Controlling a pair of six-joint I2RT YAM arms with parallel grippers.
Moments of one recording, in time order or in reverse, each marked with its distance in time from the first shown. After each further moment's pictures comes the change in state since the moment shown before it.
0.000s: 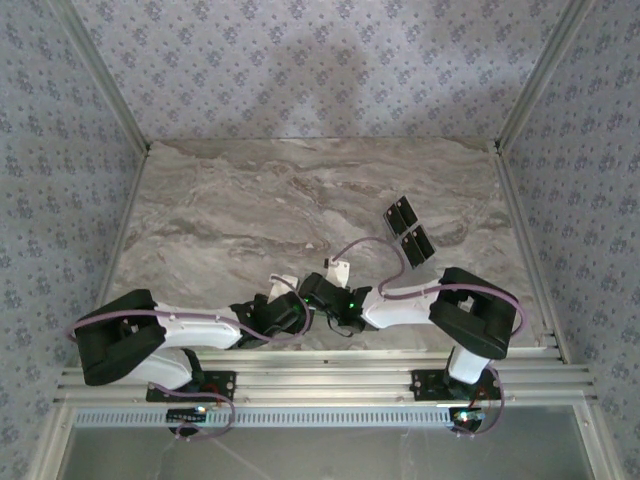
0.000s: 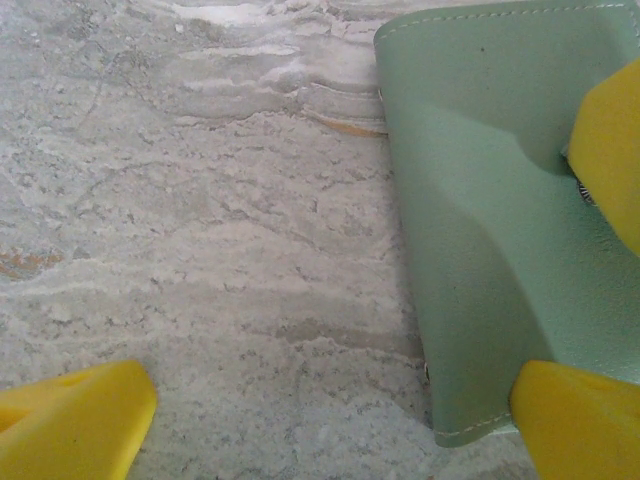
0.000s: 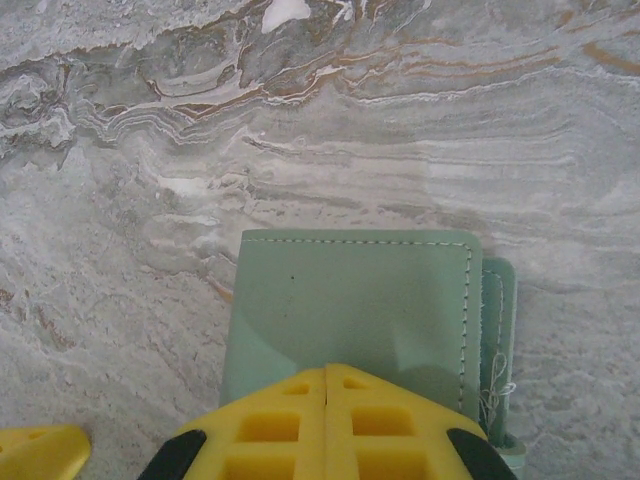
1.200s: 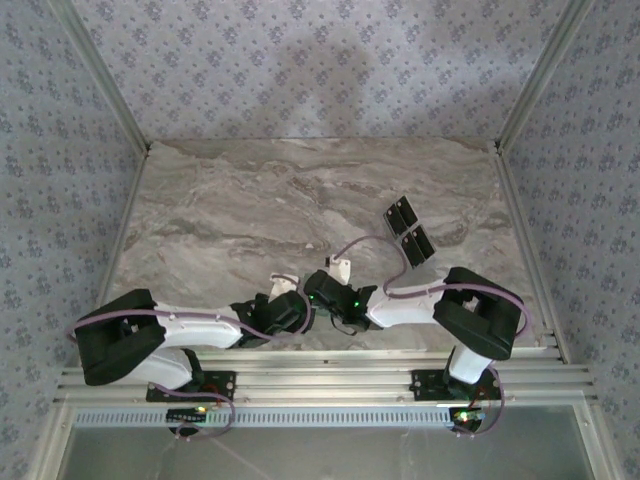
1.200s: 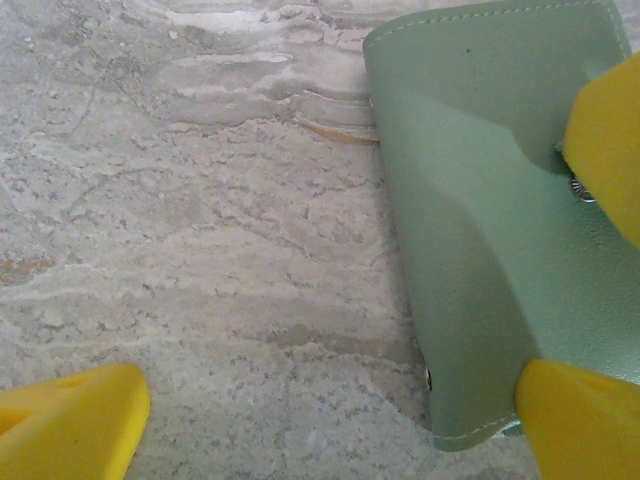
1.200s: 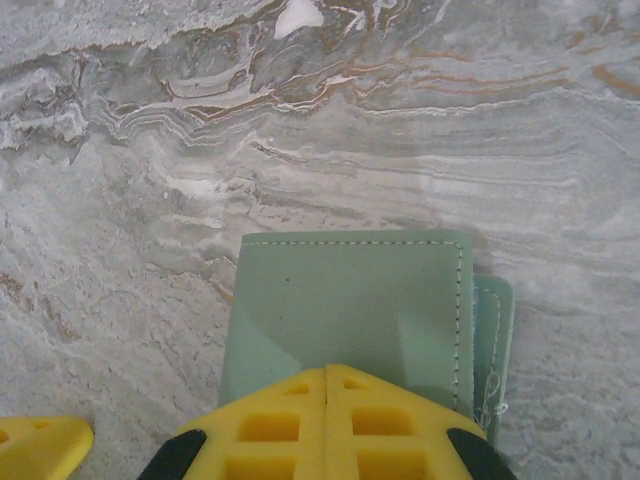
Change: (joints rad) left arm 0.003 0.001 0.010 -0.005 0.008 -0.003; right arm -0.022 -0.041 -0.031 0.056 -0.025 -0.055
